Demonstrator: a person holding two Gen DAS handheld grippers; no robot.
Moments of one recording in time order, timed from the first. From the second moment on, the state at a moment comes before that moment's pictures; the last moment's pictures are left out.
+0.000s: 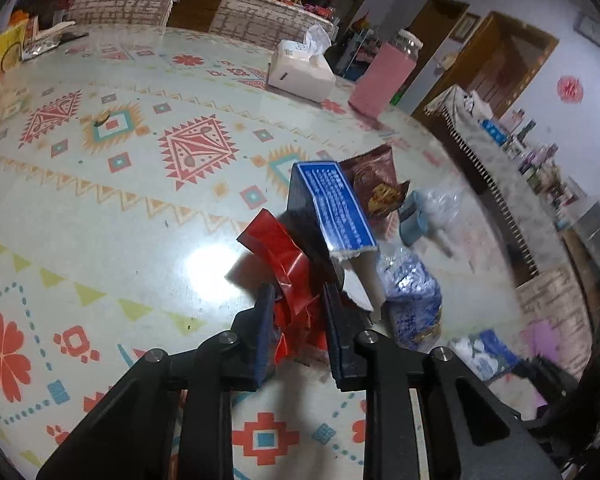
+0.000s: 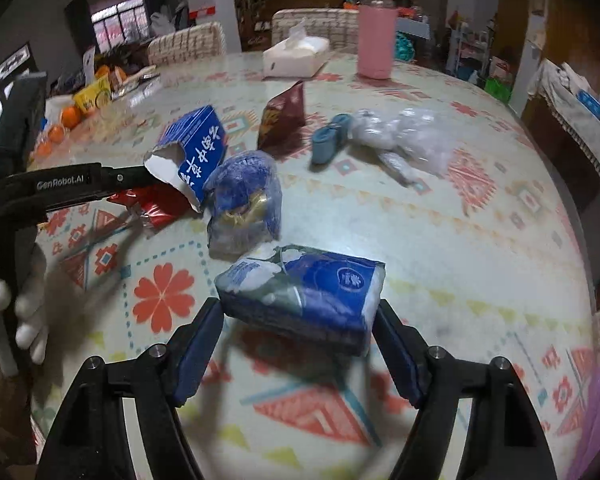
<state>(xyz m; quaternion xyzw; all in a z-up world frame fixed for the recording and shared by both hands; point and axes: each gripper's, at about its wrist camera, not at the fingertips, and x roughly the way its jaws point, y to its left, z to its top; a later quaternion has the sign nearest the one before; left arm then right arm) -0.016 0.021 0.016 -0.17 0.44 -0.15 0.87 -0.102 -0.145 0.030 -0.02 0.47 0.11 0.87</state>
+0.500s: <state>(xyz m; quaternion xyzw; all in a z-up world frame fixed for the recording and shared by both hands) -0.019 0.031 0.019 -0.19 0.43 -0.15 0.87 -0.132 -0.172 0.032 0.02 0.45 0.10 0.89</state>
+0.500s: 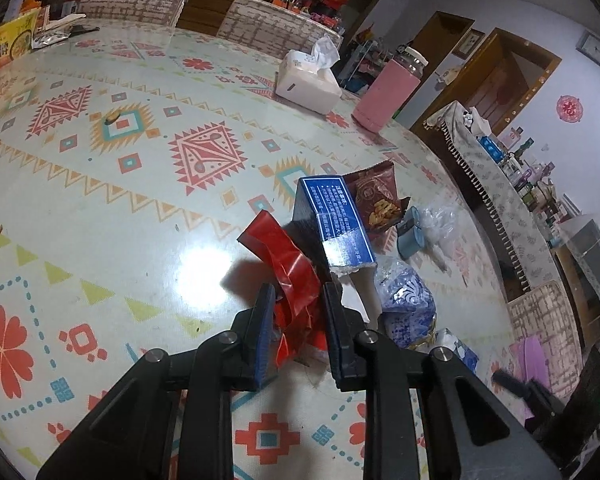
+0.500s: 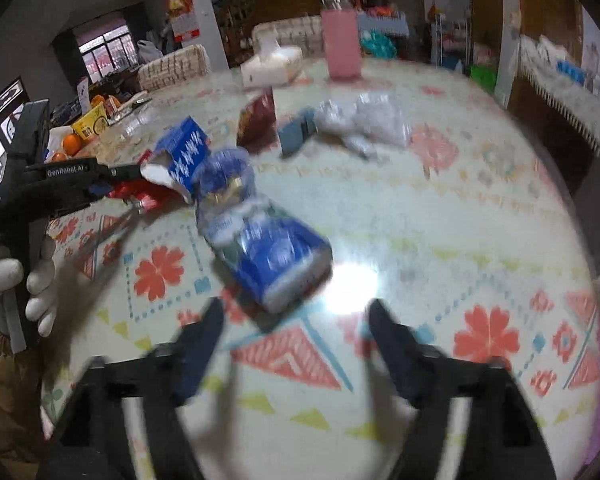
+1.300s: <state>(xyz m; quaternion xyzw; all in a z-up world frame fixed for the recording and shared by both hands) -0.023 0.022 0.019 -0.17 0.43 -0.16 0.87 -0.187 -0.205 0.039 0.03 0.43 0.07 0.90</state>
